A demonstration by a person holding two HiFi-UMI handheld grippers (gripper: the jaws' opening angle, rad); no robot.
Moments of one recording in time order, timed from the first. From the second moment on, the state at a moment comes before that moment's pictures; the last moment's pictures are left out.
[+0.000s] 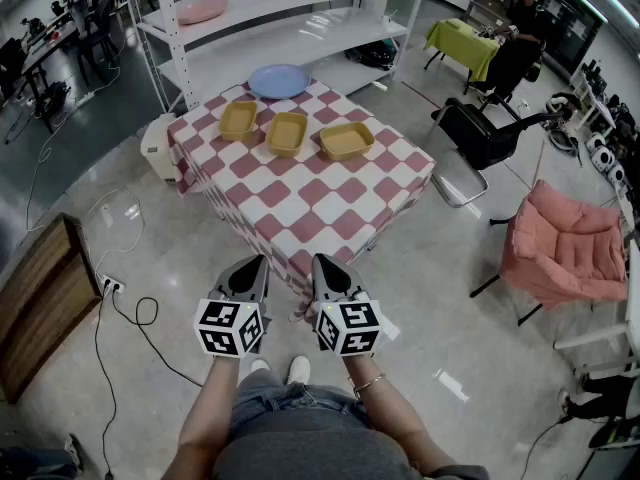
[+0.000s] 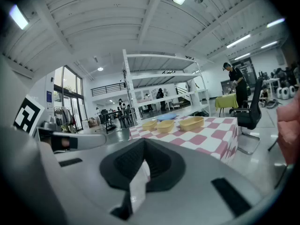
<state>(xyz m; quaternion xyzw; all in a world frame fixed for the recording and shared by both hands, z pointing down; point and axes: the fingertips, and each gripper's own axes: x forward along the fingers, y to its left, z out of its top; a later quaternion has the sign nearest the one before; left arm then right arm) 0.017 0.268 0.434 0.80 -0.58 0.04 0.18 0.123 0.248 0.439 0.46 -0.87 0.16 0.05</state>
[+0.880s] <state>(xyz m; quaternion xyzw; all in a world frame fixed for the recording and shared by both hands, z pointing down) 0.008 0.257 0.442 0.78 -0.59 0.04 0.17 0.123 0.232 0.448 0.45 -0.88 0.17 0.06</state>
